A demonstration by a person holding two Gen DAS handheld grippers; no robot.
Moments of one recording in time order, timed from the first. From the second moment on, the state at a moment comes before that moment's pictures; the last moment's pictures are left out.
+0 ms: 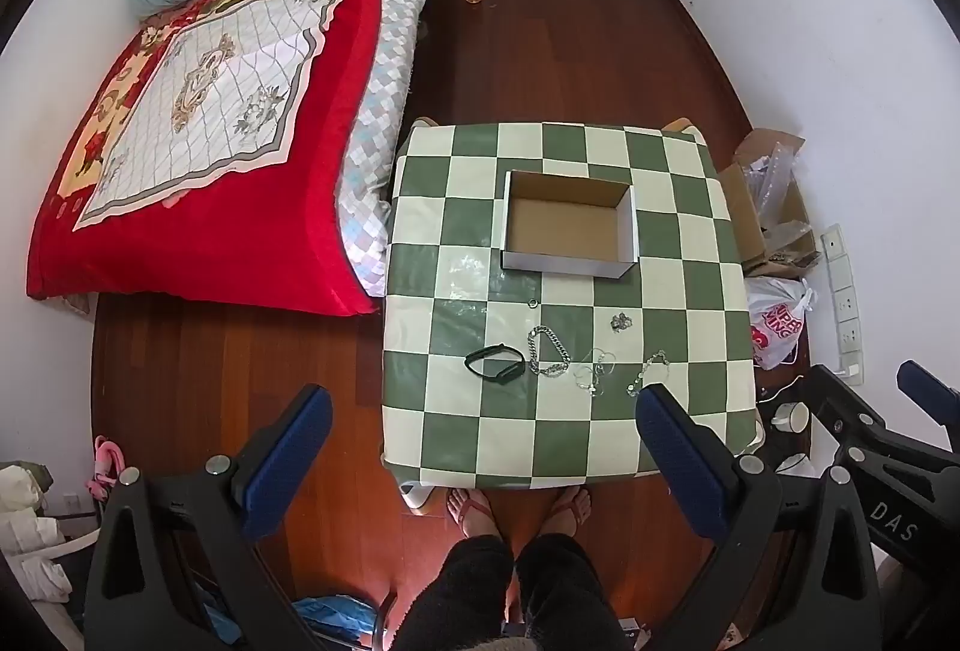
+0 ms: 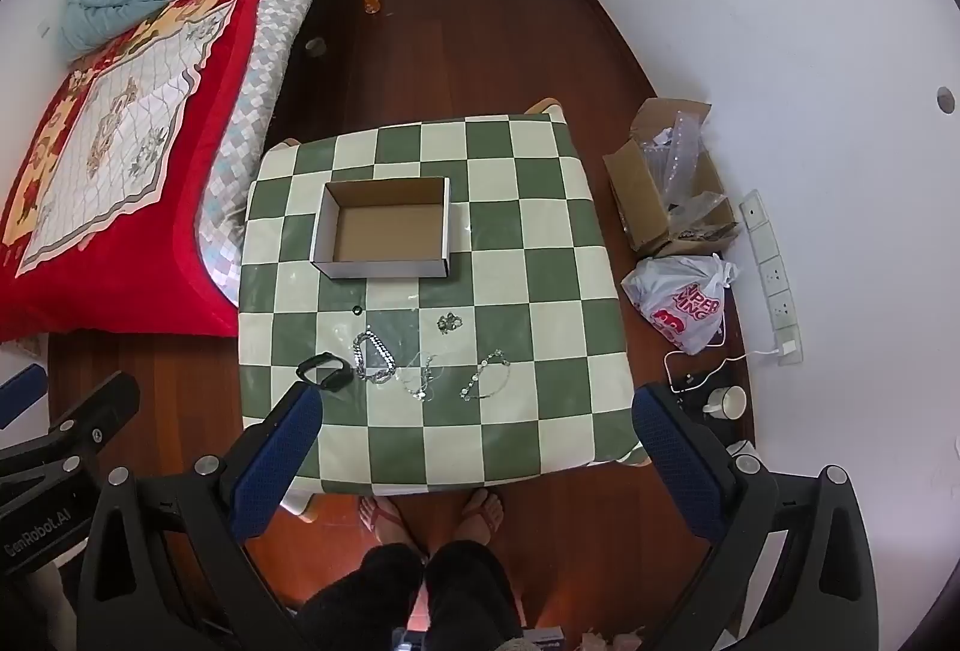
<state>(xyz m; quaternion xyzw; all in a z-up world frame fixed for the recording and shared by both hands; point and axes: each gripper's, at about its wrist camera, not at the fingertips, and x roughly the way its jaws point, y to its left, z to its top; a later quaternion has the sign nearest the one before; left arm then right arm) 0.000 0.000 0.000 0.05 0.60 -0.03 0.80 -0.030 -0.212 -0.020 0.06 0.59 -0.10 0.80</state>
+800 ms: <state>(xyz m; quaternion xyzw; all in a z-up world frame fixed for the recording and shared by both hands) 0.009 -0.009 0.015 0.06 0.59 -0.04 0.80 -0.034 -0.215 -0.015 0.06 0.59 -0.10 0.80</state>
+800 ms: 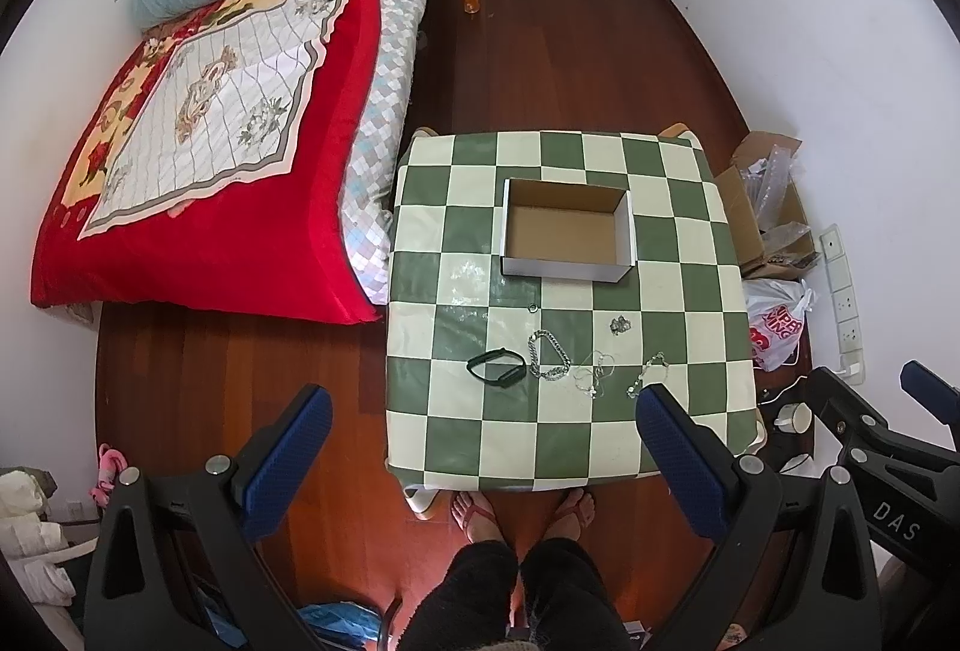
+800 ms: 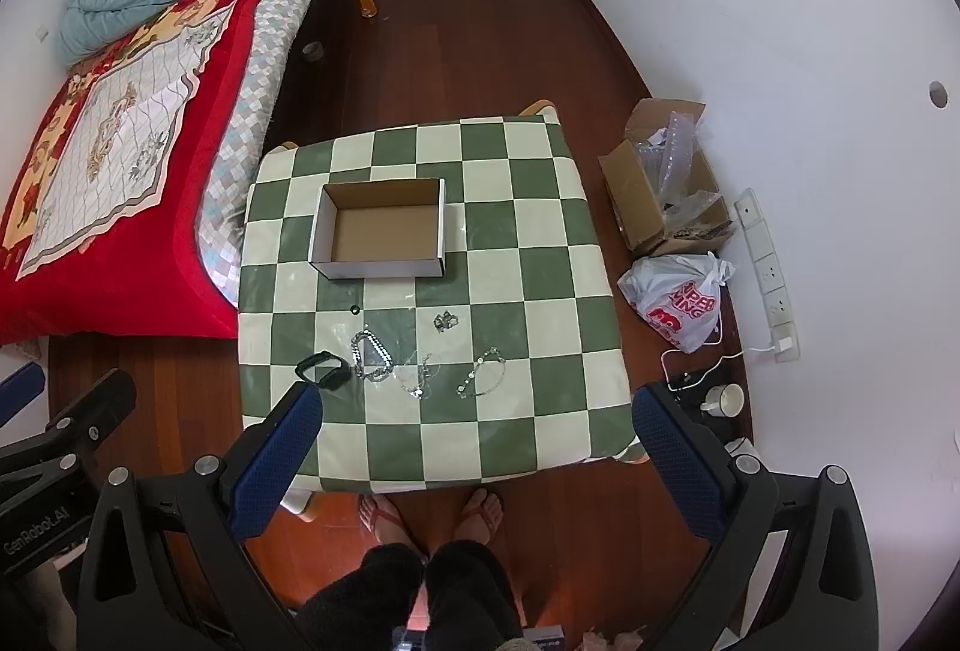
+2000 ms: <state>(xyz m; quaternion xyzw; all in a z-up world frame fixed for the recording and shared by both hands) -0.010 -0.012 0.026 0.06 0.58 -0.04 0.81 -0.050 -0.223 0.007 0.06 0.58 -0.10 0.81</state>
